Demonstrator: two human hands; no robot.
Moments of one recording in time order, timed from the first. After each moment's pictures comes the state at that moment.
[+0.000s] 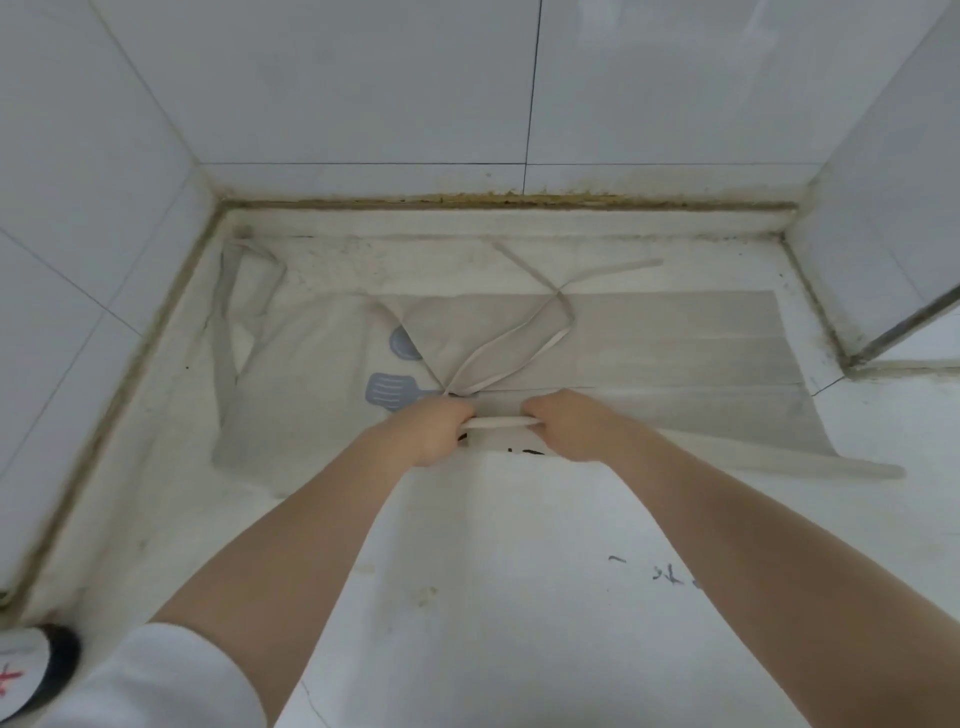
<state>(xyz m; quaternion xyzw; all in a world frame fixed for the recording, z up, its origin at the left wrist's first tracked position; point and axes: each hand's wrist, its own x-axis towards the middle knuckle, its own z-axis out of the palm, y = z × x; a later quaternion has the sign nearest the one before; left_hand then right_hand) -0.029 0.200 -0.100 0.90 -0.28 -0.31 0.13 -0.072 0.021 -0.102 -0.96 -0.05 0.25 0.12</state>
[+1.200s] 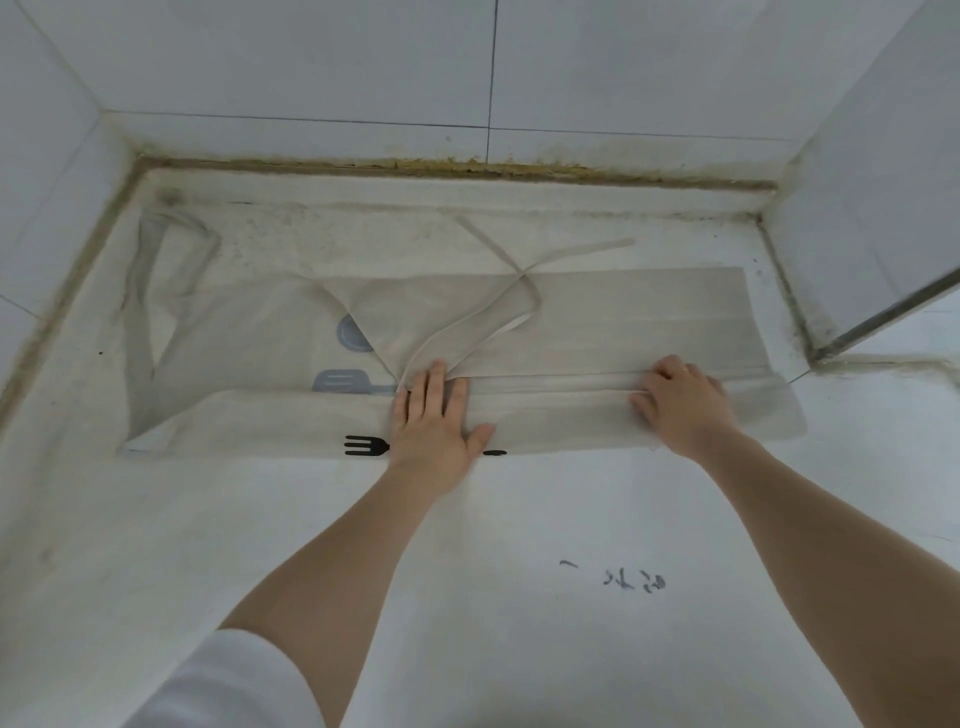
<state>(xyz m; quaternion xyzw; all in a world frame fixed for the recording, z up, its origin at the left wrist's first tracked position) -0.056 0.146 -0.174 0.97 -0.17 -0.15 0.05 -0.102 -0.127 -0.134 -0.98 0.13 0.15 0.00</state>
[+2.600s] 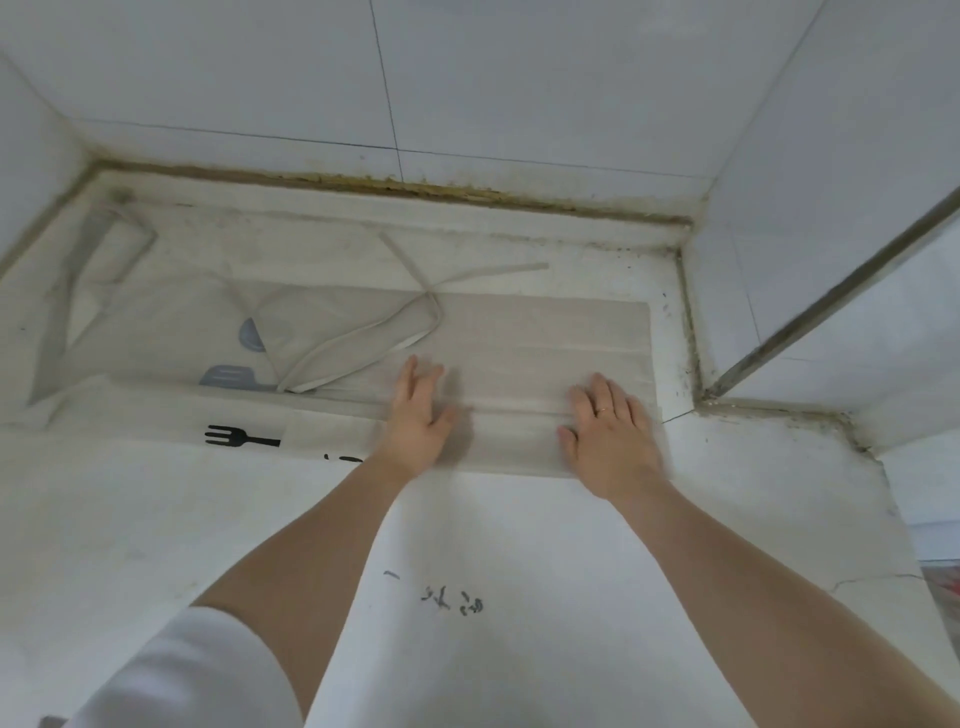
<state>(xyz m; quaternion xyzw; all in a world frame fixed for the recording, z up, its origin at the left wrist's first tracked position) -0.079 0.010 -0.155 0.89 -0.03 -0.14 0.43 -0.128 -0.214 -0.153 -0.99 0.04 0.15 0.01</state>
